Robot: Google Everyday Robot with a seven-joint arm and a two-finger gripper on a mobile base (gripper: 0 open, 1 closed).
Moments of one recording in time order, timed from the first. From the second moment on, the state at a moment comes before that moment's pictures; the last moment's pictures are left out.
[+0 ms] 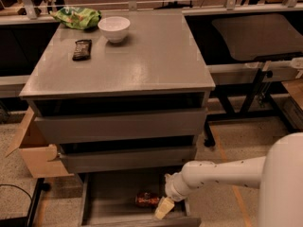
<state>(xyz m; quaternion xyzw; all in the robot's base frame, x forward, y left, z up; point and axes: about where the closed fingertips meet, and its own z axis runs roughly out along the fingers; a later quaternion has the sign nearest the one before) 0.467 -0.050 0.359 -0.56 0.79 0.19 0.17</state>
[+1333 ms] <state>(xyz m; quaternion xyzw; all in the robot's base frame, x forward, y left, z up) 0.502 0.017 0.245 -0.58 0.76 0.23 0.18</state>
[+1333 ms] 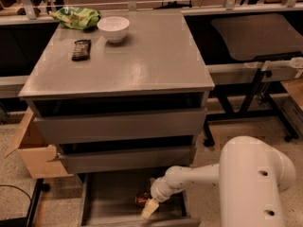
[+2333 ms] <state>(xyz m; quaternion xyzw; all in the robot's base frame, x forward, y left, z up) 0.528 0.016 0.175 -0.55 0.78 0.24 0.17</state>
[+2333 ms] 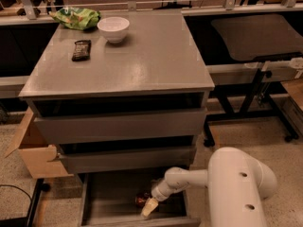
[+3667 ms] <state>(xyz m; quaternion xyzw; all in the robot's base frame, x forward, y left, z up) 0.542 0.016 0.118 -0.56 0.79 0.22 0.14</state>
